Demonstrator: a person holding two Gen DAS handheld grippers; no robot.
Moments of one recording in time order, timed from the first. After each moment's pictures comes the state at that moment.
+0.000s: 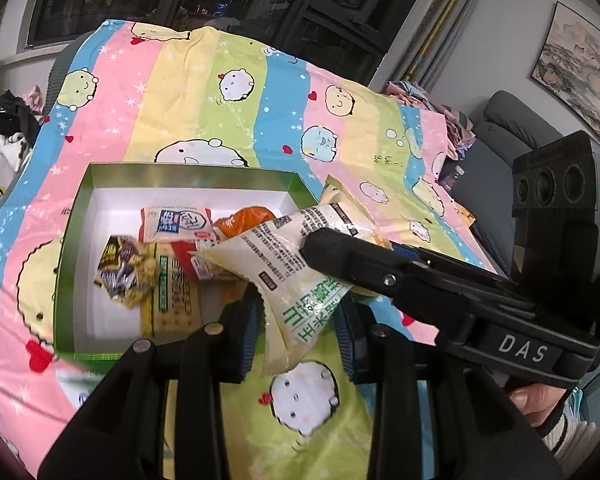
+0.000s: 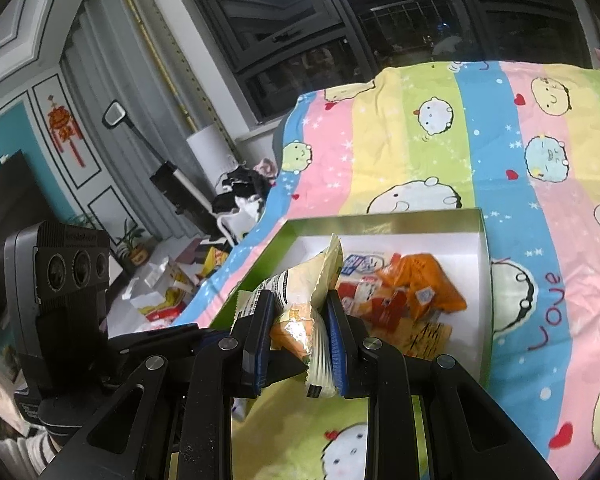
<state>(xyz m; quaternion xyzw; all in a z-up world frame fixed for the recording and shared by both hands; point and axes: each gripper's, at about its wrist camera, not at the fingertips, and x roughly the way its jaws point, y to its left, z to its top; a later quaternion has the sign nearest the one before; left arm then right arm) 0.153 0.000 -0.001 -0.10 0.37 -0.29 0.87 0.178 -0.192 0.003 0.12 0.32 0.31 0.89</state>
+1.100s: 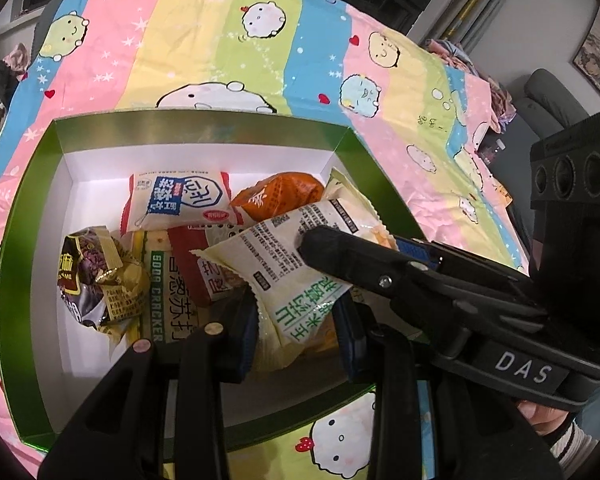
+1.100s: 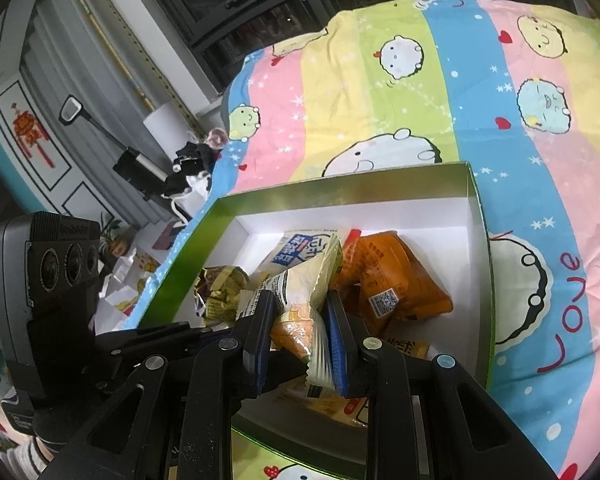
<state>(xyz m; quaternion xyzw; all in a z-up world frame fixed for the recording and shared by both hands) 0.224 -0.022 -0.055 -0.09 0.47 -0.26 0.84 0.253 -0.197 -0.050 0.13 0.40 0.28 0.87</state>
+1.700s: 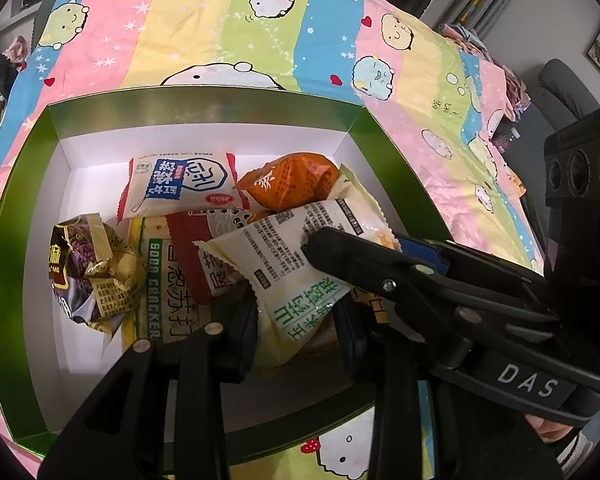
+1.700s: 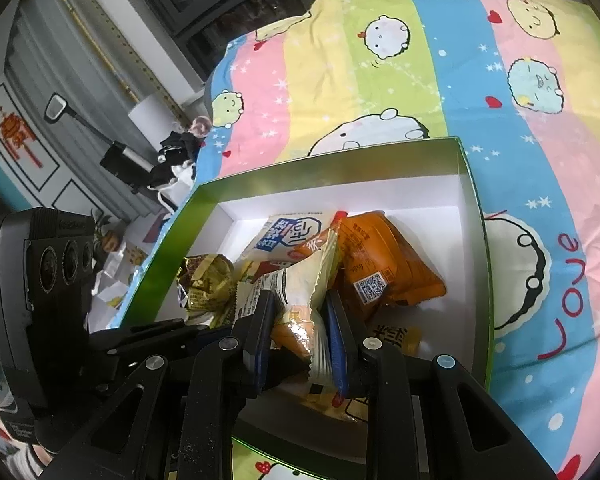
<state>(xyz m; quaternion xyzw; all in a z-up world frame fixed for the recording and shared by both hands) 0.229 -0.030 -0.064 -0.07 0.49 -0.24 0.83 0.258 -0.198 -0.060 0.13 0.42 0.26 0.86</state>
